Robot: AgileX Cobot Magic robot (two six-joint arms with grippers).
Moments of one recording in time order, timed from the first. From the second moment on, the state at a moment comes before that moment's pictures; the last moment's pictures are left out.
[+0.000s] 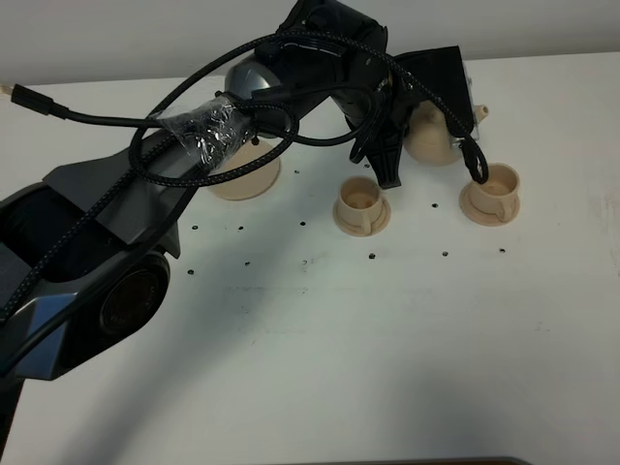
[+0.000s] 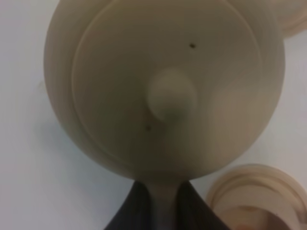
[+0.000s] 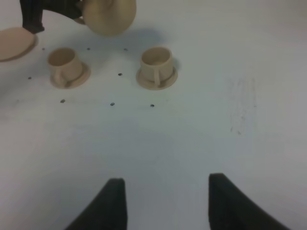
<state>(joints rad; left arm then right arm) -0.69 2.41 -2.19 0.03 0.82 0.85 0.02 -0.01 -0.49 0.19 1.09 -0.13</state>
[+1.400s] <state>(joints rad) -0.70 2.50 -2.19 0.22 0.61 1.10 0.02 -0.01 -0.49 0.19 1.09 -0.13</state>
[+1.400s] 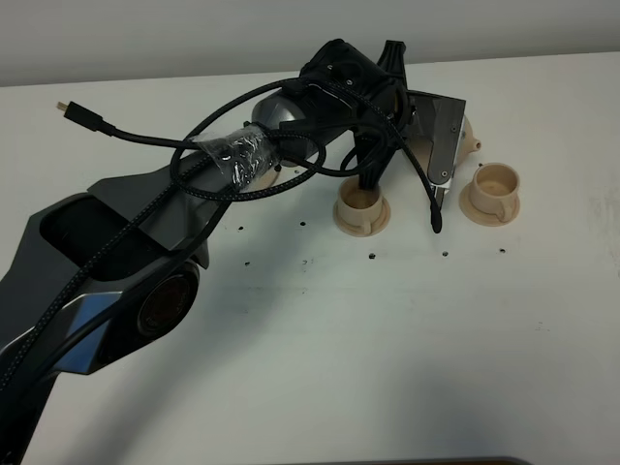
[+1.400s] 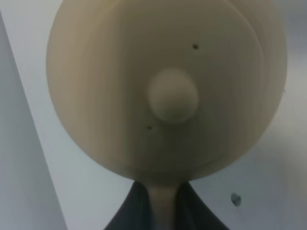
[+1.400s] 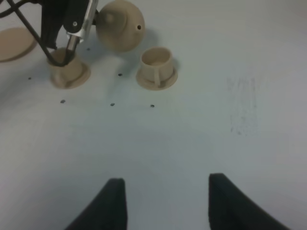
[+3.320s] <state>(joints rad) -0.79 2.54 -2.19 0.63 0.56 0.94 0.02 -0.01 -0.49 0.21 1.09 -0.13</state>
